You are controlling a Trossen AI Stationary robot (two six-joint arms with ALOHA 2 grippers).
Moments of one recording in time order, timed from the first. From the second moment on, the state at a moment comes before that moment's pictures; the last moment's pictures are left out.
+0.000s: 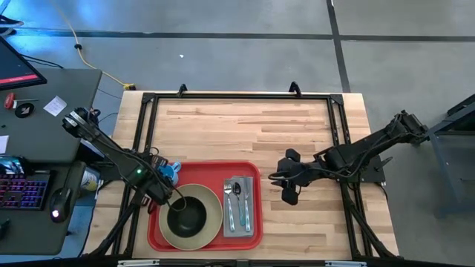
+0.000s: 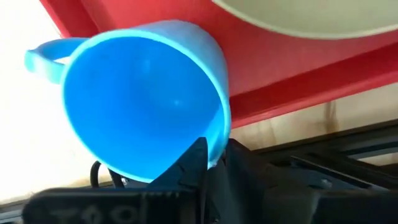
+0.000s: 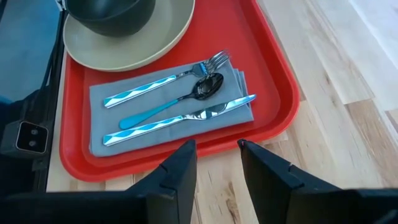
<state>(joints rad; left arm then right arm) -0.67 1.21 0.86 -1.34 -0.08 -0.31 0.39 1.27 0.97 -0.50 0.26 0.55</state>
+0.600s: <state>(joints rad) -0.67 1.19 1.13 -1.43 -0.33 -0.38 0.39 1.27 0.97 -0.50 0.38 0.63</state>
